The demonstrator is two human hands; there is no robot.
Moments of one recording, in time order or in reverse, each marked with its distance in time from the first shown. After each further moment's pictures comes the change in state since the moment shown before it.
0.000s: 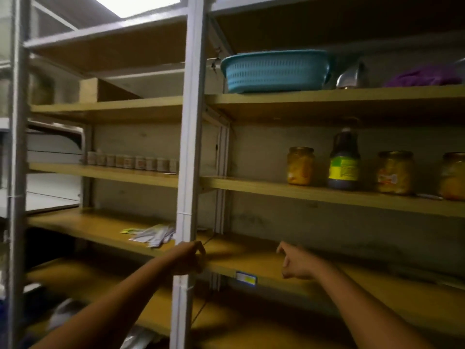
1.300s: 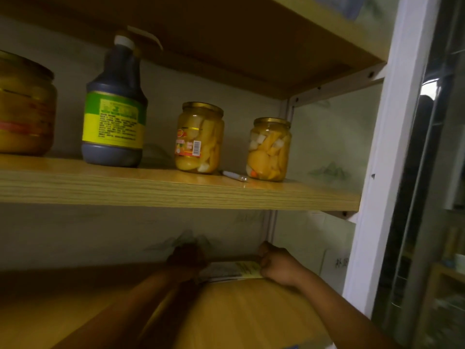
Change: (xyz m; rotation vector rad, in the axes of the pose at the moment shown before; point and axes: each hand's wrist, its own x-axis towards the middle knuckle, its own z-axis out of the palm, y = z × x) left_hand 0.359 0.452 0.363 -0.086 -0.098 0.492; right_hand -0.046 0.479 -0.124 -0.053 0.269 0.535
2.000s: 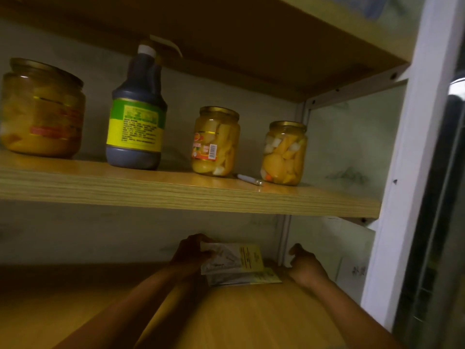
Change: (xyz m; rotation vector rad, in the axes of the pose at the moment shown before) left_hand -0.008 0.009 -0.023 -0.475 0.104 0.028; right_hand -0.001 0.042 -0.007 0.114 0.231 0.286
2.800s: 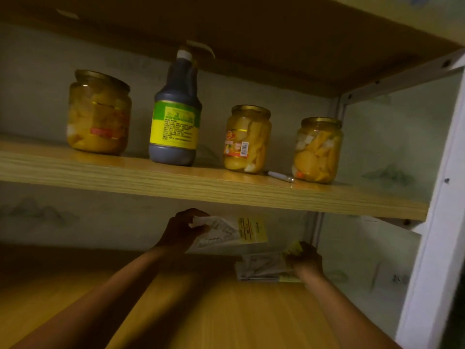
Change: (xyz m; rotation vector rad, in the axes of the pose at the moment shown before) left_hand -0.050 -0.009 -0.112 -0.090 0.238 0.067; right_hand 0.011 -0.069 0.067 0.390 0.044 0.084
